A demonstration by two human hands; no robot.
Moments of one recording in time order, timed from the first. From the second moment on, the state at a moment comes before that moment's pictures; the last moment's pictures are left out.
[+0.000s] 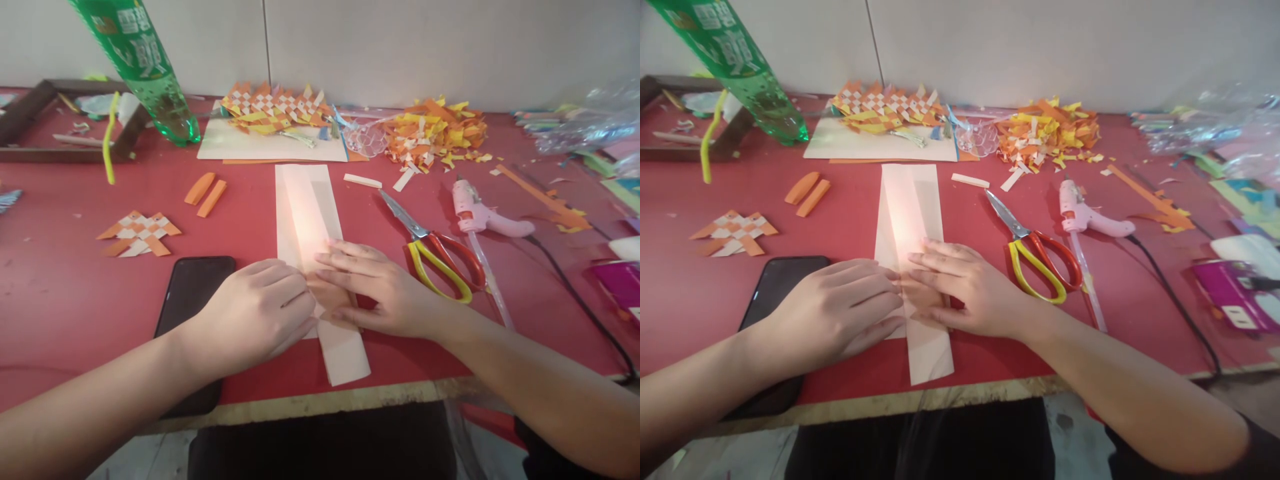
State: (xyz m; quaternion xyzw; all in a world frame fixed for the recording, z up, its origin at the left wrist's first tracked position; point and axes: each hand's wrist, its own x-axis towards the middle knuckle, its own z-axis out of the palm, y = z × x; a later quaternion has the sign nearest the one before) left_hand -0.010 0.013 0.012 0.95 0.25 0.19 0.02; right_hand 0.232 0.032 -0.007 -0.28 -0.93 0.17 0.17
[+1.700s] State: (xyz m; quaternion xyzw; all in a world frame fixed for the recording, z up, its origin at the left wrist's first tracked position) left_hand 0.000 0.003 0.005 0.94 0.31 0.06 0.13; right_hand 0.237 0.032 -0.008 -0.27 -0.92 0.10 0.26
